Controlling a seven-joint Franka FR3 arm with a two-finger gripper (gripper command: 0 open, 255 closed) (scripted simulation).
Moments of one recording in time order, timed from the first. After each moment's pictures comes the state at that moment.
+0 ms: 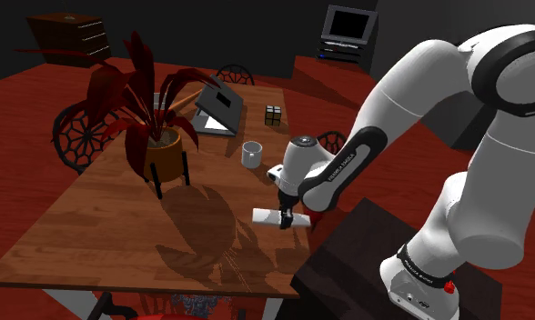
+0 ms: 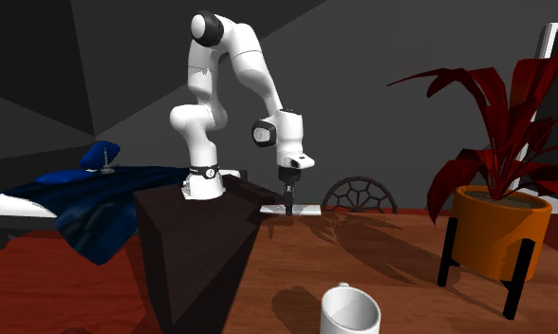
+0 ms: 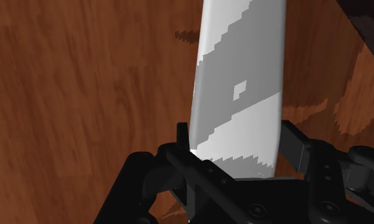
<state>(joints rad) 0.30 0.18 0.02 -2.64 0.02 2.83 -0.48</state>
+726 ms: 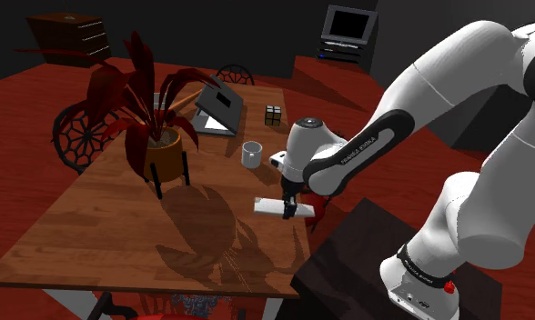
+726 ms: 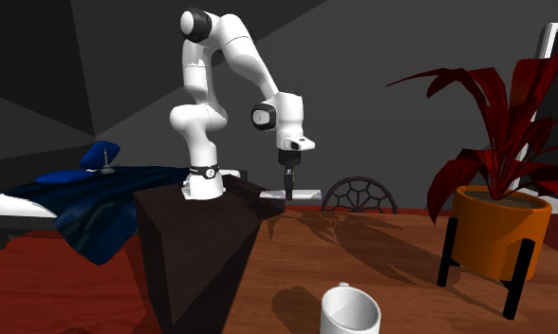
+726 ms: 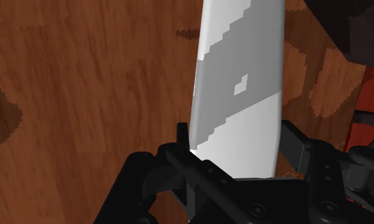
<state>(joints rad) 0.30 0.01 0.02 -2.65 0.02 2.67 -0.48</state>
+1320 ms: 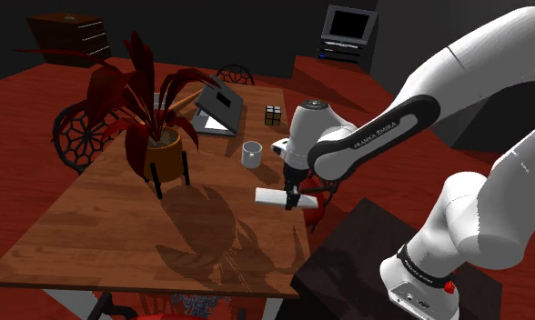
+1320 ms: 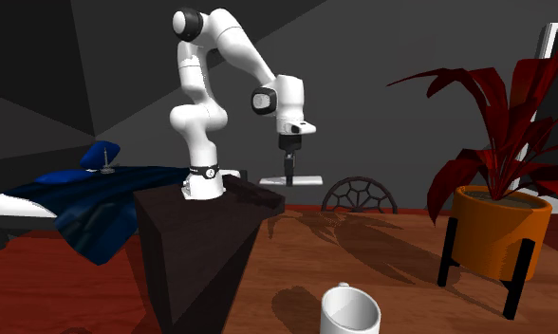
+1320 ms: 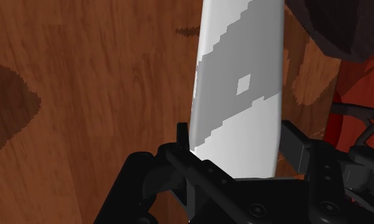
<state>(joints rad) 0.30 -0.12 0.03 -2.63 0.02 2.52 -0.48</state>
